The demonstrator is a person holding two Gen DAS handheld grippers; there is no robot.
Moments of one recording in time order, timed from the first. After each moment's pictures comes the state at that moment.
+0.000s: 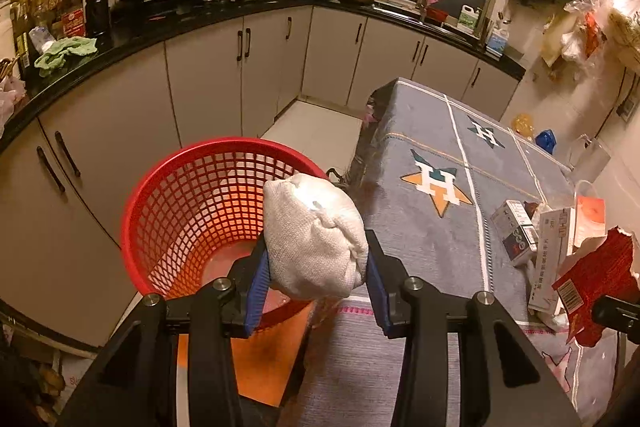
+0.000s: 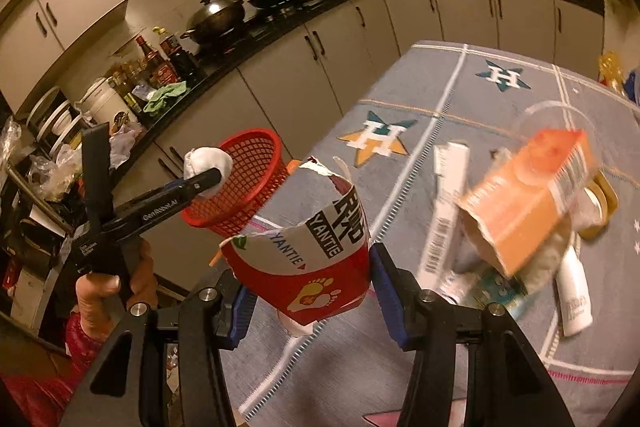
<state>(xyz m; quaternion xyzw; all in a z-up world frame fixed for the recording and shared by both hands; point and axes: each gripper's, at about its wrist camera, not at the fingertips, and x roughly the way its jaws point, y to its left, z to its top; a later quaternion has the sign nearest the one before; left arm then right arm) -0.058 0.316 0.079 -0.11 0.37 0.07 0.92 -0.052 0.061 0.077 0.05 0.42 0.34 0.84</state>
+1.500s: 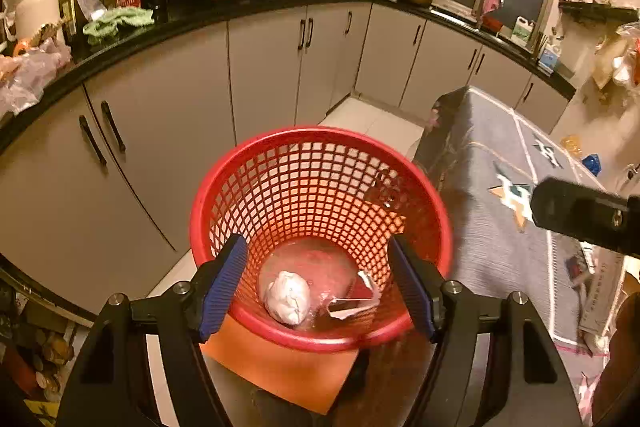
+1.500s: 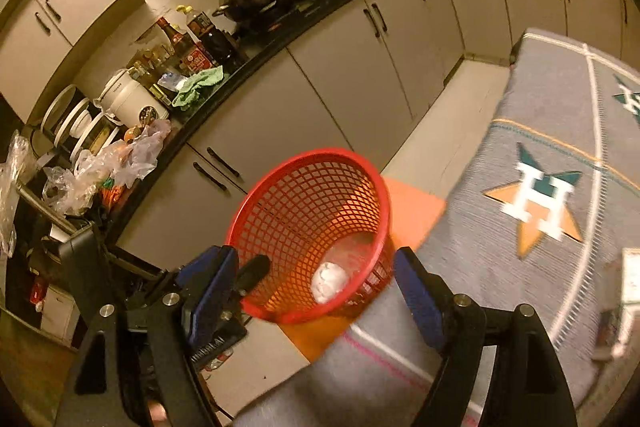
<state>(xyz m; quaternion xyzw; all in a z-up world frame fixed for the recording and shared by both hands) -0.064 0.369 0.061 -0.12 0.37 0.15 0.91 0.030 0.215 0.064 0.07 0.45 0.42 0.78</state>
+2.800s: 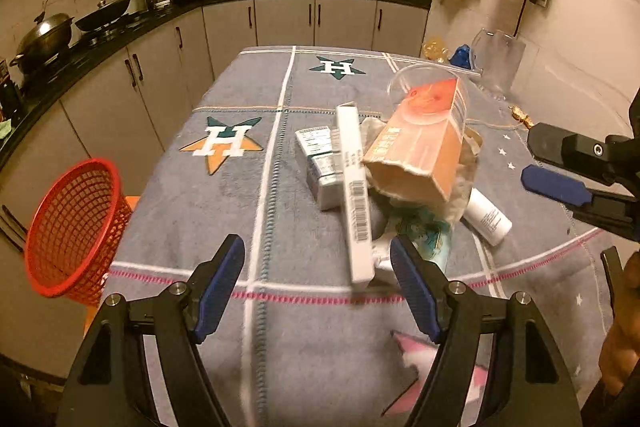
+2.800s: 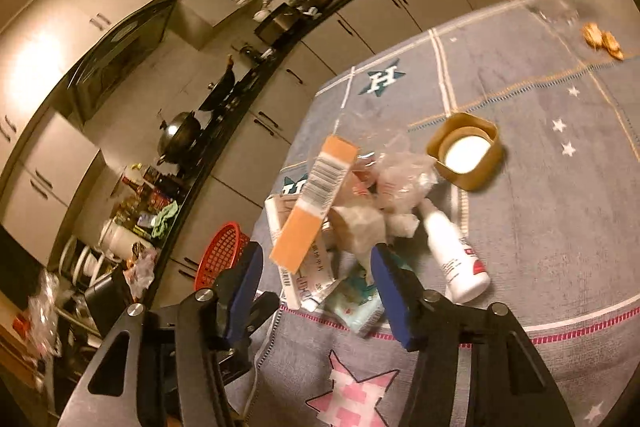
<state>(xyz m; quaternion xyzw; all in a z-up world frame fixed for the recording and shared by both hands) -0.055 0.084 0.071 0.02 0.40 -0.06 0.91 -0.033 -0.122 0.059 0.30 0.39 0.27 0.83</state>
